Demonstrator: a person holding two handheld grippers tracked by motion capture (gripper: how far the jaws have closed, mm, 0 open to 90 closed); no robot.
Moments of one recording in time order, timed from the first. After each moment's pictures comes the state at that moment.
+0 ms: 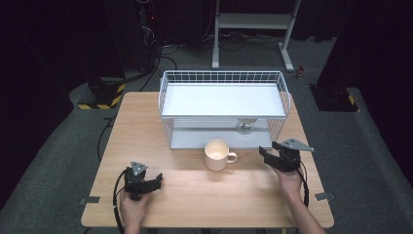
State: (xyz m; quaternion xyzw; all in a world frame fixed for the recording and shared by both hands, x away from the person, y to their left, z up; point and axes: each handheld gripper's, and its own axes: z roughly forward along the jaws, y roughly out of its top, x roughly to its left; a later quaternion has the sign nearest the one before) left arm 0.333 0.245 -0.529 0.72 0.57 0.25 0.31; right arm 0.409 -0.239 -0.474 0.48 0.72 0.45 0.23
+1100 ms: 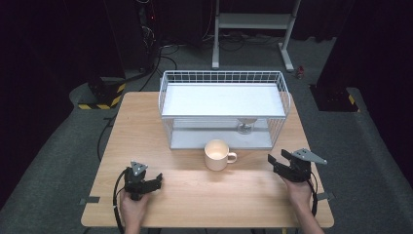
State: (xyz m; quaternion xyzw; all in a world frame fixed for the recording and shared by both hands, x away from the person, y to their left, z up) left arm 0.333 0.245 -0.529 0.72 0.57 0.25 0.31; right arm 0.380 -0.266 -0.484 0.49 0.71 0.46 0.23
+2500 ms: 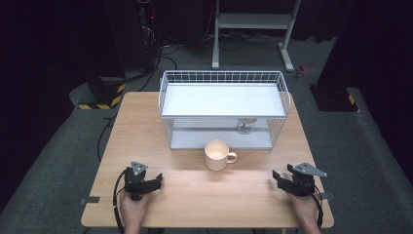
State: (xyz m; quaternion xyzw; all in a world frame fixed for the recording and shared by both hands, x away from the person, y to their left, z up) left arm 0.333 0.245 -0.529 0.72 0.57 0.25 0.31; right arm 0.356 -0.283 -0.519 0.49 0.74 0.39 0.23
